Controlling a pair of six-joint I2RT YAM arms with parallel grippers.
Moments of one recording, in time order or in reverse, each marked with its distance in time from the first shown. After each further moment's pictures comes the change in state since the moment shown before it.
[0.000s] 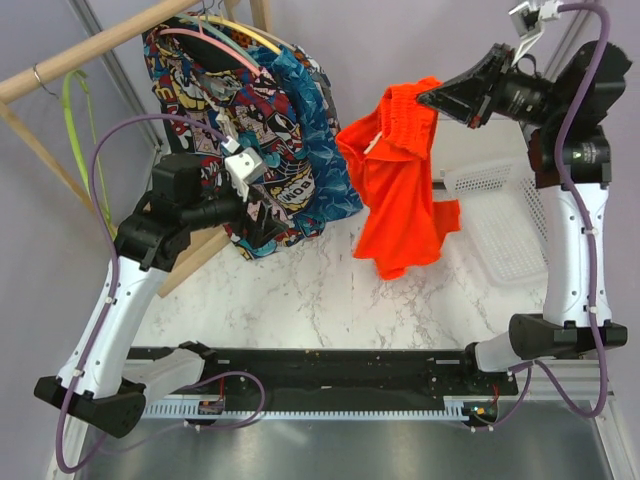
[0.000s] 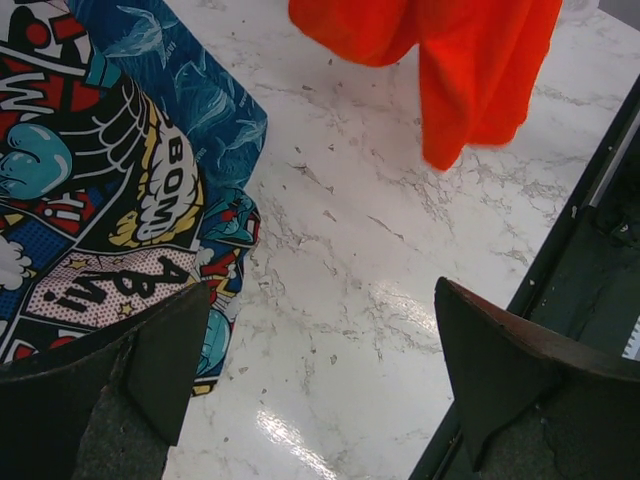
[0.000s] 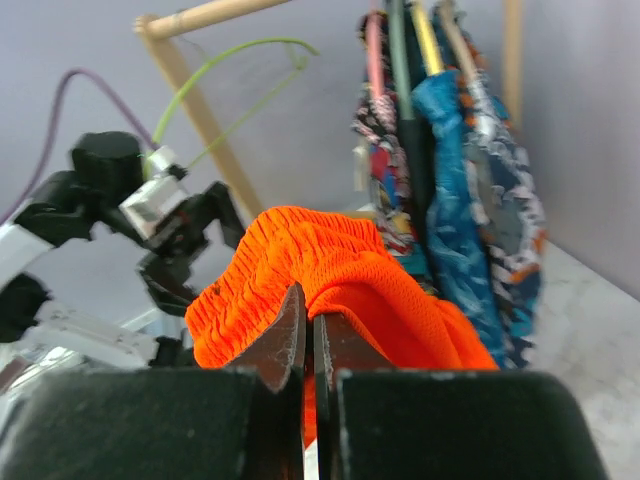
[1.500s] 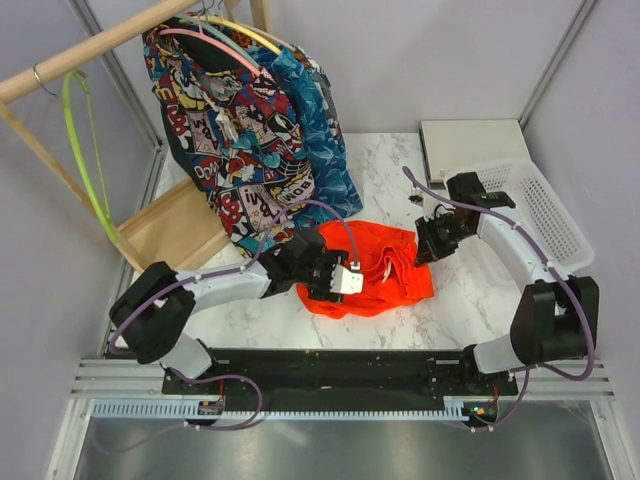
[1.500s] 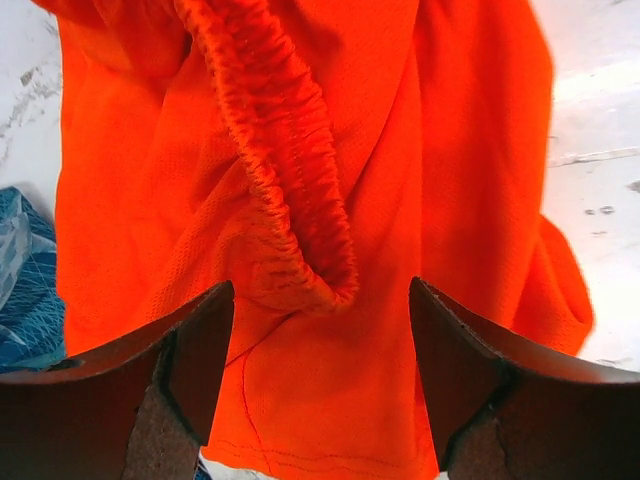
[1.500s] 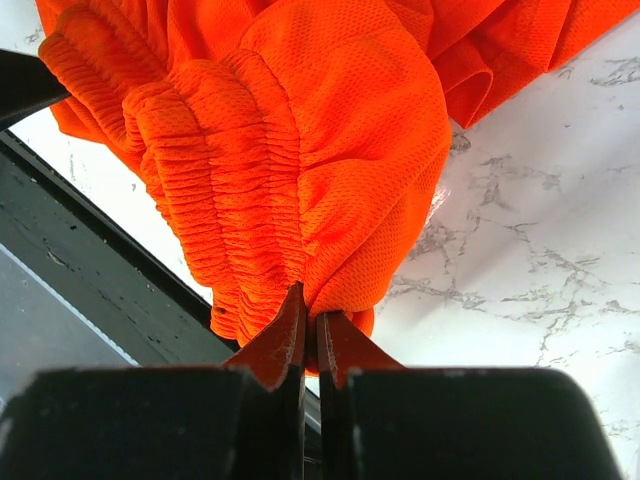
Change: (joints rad) left arm -0.474 0.425 -0.601 0.726 -0.176 0.657; right arm 0.136 -0.043 -0.966 -0.569 0.578 -0.759
